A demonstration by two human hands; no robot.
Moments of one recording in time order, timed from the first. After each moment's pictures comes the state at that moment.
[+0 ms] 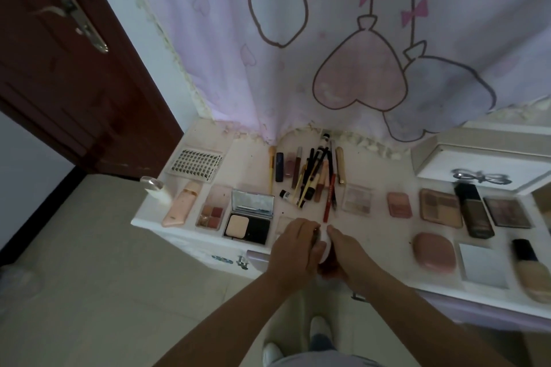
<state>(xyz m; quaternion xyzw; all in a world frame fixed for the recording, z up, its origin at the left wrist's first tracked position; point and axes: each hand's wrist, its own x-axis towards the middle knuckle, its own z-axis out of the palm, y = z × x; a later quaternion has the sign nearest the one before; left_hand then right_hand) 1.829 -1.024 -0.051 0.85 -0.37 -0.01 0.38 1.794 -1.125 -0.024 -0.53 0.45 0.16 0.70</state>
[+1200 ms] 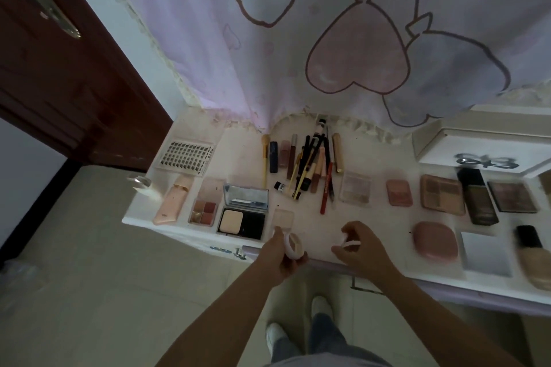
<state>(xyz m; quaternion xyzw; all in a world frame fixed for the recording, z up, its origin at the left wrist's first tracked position) 1.854 -1.028 -0.088 0.53 0.34 -0.44 0.63 1.775 -1.178 -0.089 -0.81 0.27 0.06 0.51</state>
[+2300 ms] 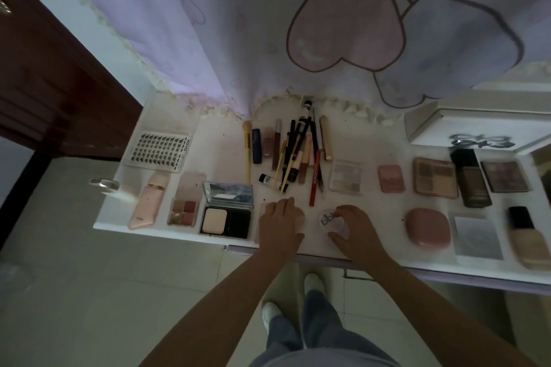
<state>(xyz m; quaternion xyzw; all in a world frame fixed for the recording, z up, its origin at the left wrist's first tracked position) 1.880 -1.056 -0.125 0.93 -0.28 -0.21 0.10 1.788 -1.196 -0.123 -0.90 0.22 0.05 0.37</state>
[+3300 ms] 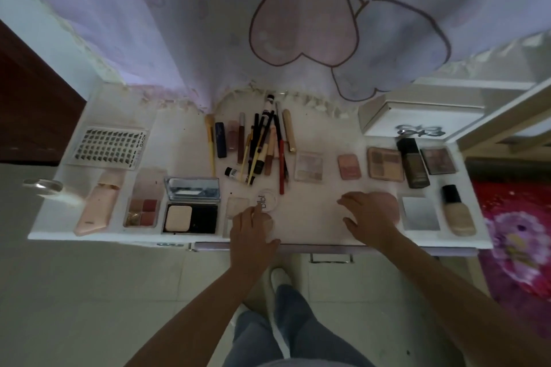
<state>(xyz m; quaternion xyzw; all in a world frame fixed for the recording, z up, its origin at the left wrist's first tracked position) 1.841 -1.038 -0.136 0.93 -0.25 -0.16 0.20 1.749 -1.255 -0.095 -0.97 0.15 0.09 0.15</state>
